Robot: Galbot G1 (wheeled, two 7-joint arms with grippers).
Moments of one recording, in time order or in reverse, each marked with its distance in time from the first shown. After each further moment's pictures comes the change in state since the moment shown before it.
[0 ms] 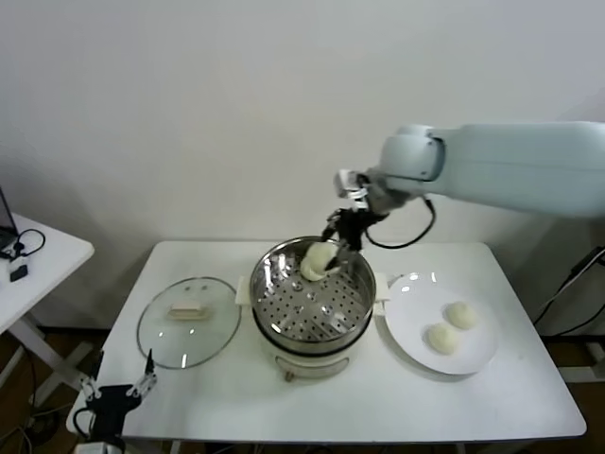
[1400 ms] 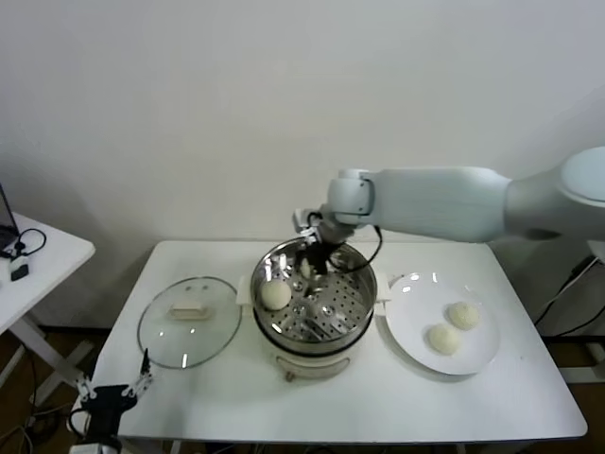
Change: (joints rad) left arm 0.006 0.000 -0.014 -0.007 -0.008 -0.004 0.002; right arm -0.114 0.017 -0.033 -0.132 -0.121 0.057 -0.090
